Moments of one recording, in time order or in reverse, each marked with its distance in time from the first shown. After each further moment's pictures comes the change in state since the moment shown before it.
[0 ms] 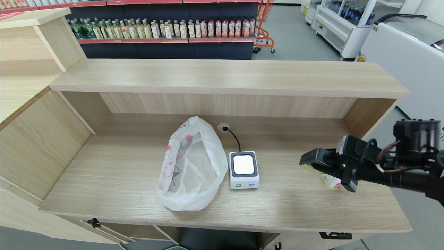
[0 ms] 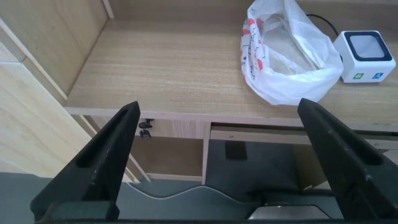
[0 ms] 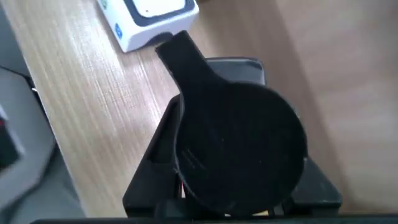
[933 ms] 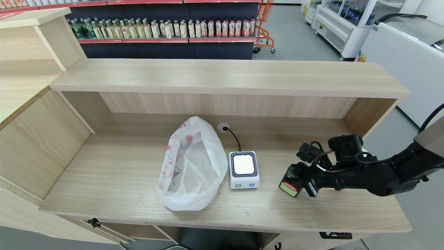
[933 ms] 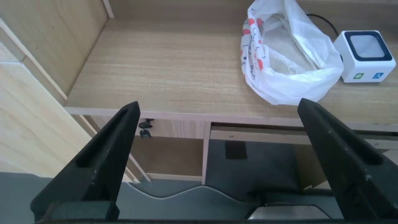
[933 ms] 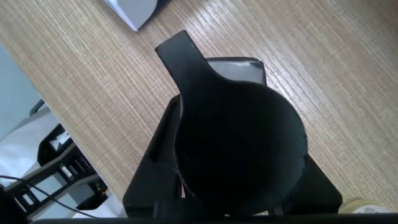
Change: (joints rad) left arm 0.000 0.000 0.000 0.000 0.000 0.000; right arm 0.060 0.418 -0.238 0.104 -0.067 0.419
